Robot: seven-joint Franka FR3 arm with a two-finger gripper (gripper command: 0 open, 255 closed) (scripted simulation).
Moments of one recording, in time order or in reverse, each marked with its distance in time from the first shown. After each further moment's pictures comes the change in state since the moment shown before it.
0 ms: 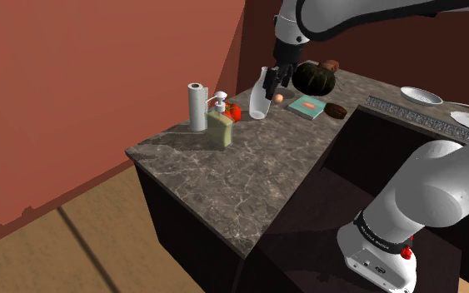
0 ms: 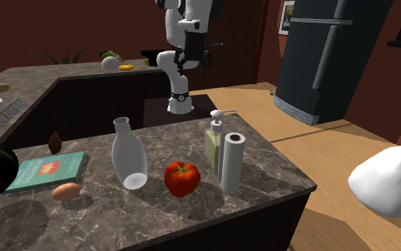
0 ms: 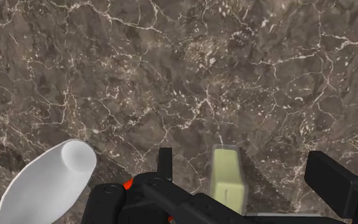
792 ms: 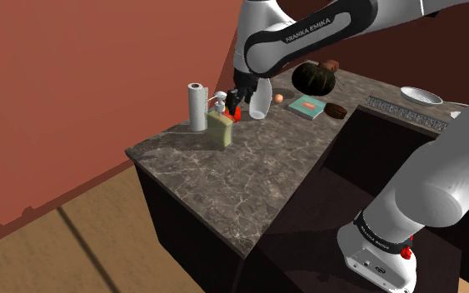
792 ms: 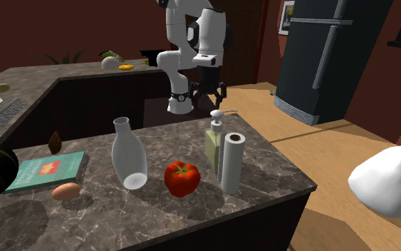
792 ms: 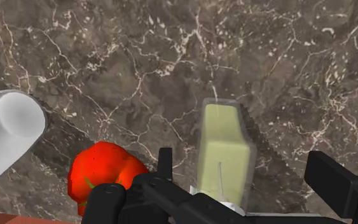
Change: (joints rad) arm 0.005 0.412 0.036 0.134 -0.036 0.307 0.067
